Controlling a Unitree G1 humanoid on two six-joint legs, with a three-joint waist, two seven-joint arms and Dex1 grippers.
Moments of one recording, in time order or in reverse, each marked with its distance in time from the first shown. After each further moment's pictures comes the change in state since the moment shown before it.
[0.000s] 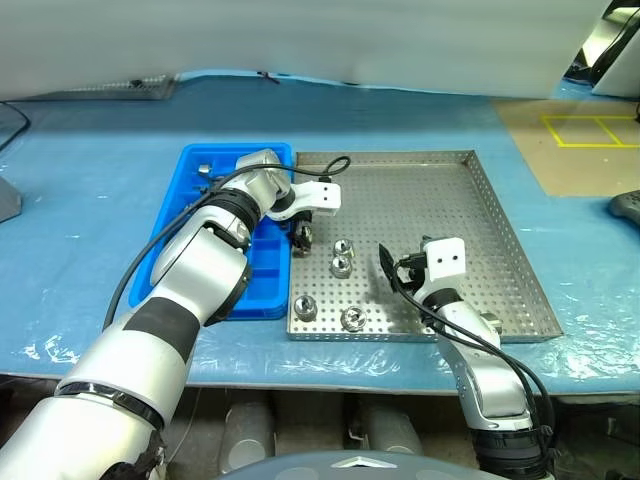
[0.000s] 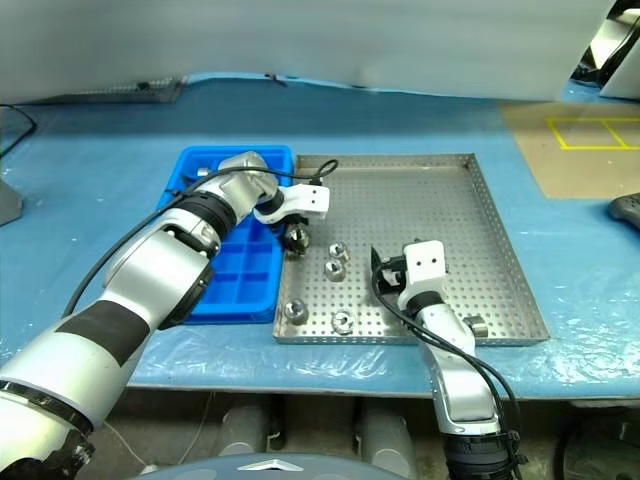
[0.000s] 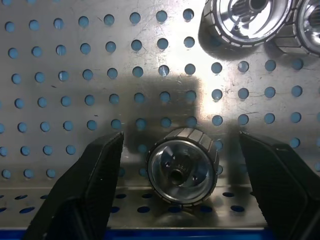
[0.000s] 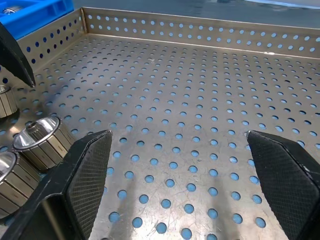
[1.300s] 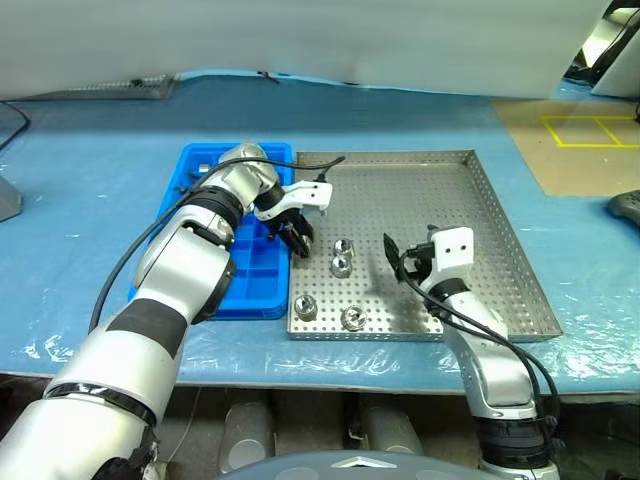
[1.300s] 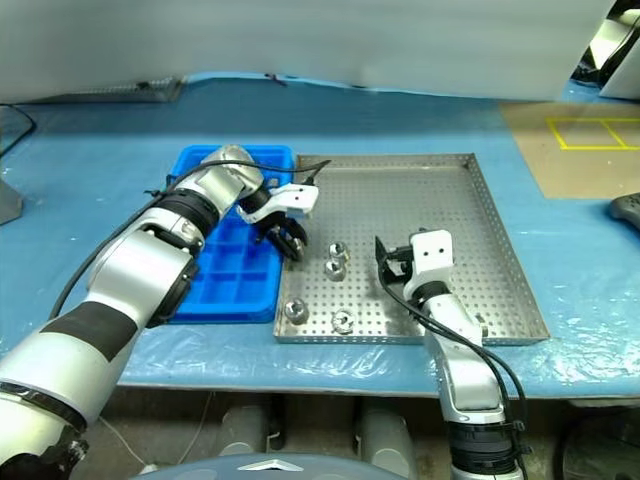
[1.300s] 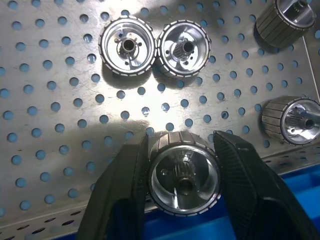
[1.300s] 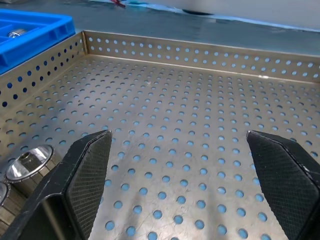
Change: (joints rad) left arm 0.023 0.090 0.111 -0.060 -0.137 -0.123 -0.336; right arm -0.072 -0.040 -0.063 0.002 0.039 0.008 0.062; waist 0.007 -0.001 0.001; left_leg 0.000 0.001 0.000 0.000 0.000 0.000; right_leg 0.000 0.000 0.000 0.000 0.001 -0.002
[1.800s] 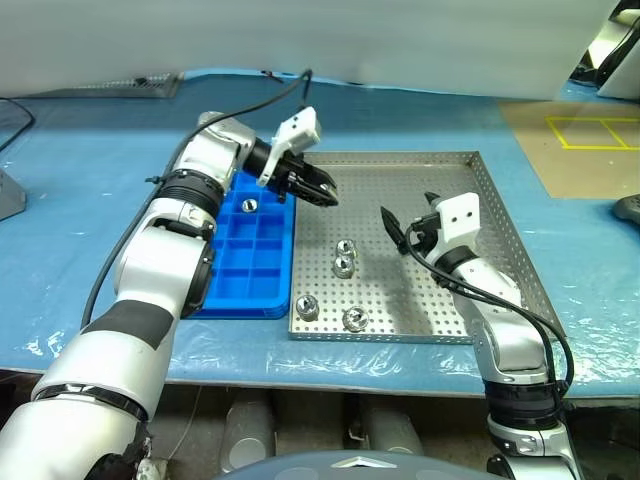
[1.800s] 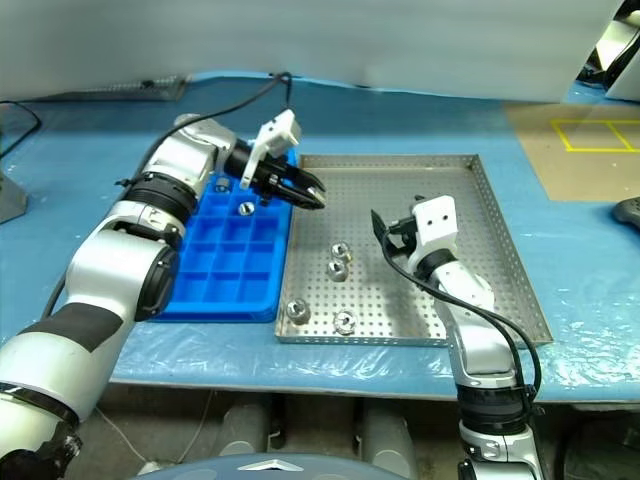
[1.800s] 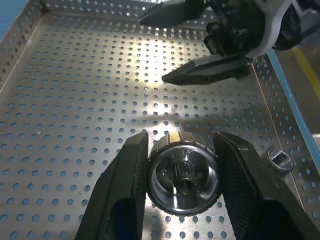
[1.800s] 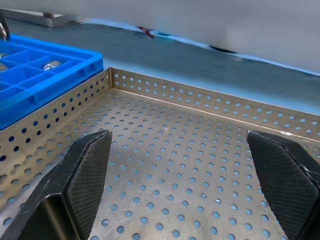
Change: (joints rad) left arm 0.076 0.096 0.251 -0.339 -0.317 0.367 0.010; right arm -0.176 -0.066 0.000 0.065 0.035 0.025 0.107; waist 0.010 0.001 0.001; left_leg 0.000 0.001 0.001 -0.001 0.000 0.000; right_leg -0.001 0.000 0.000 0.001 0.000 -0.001
